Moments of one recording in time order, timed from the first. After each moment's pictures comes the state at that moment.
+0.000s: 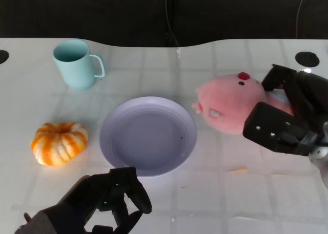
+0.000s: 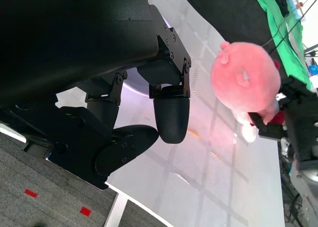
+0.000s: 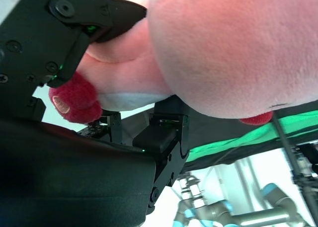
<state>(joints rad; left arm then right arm) 0.27 0.27 -0.15 -0.39 0.04 0.07 -0.34 -0.54 -0.29 0.29 0.54 -0.61 0.04 -0.25</state>
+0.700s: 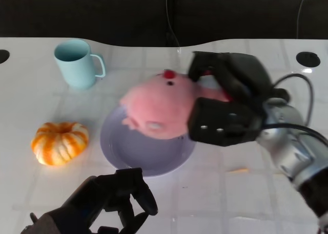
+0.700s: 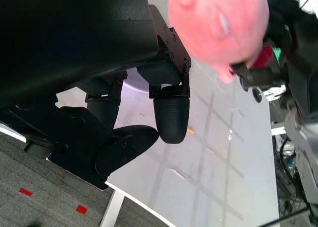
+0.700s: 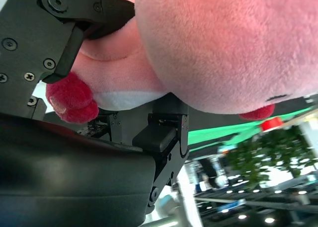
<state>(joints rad) 0.27 0.25 -0.17 -0.39 0.05 0.06 -0.34 -0.71 -0.11 0.43 0.52 -0.64 -0.05 -0.12</state>
